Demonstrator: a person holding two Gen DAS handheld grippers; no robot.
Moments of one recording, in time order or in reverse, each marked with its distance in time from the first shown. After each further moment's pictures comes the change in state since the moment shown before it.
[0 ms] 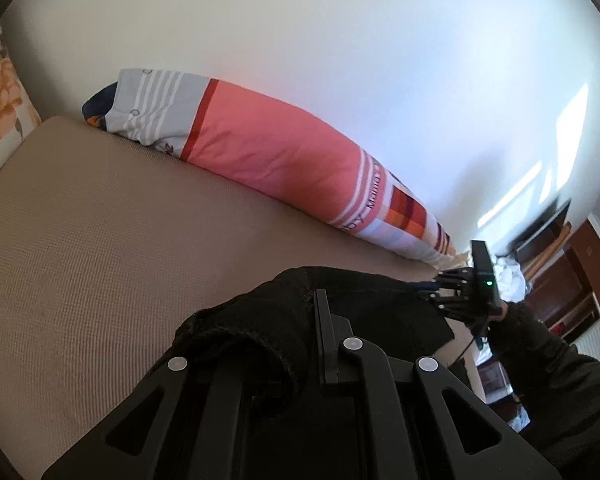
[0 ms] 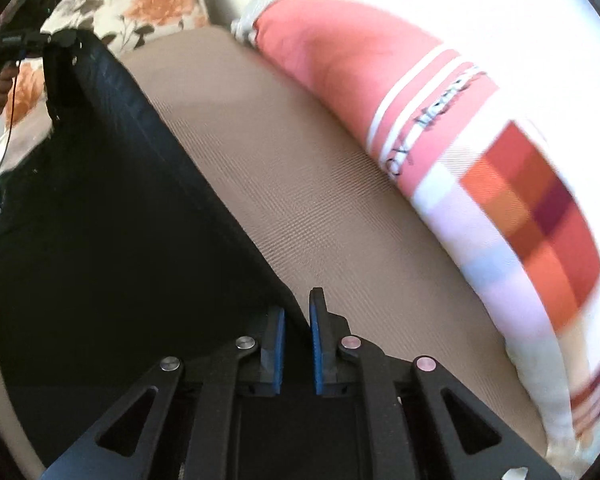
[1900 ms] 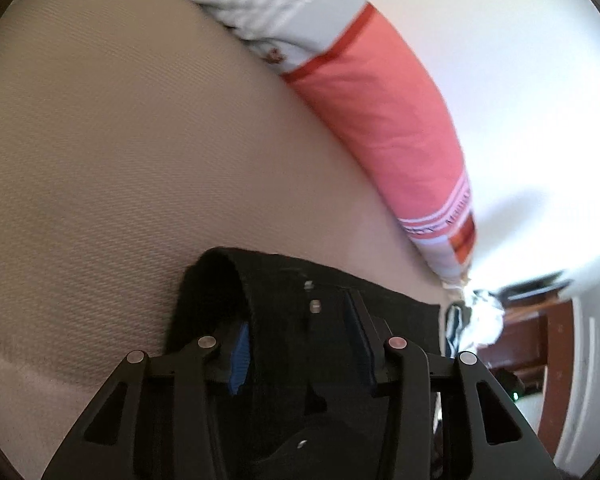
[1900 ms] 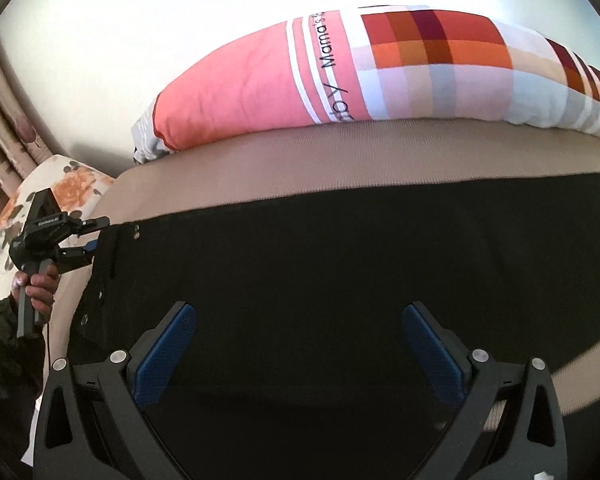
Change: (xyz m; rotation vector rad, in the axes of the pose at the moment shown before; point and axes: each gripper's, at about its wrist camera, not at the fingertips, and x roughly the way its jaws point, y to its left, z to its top) left arm 0.099 0.134 0.019 -0.347 0.194 -0.049; right arm 0.005 0.073 -0.041 0.857 -0.216 -0.020
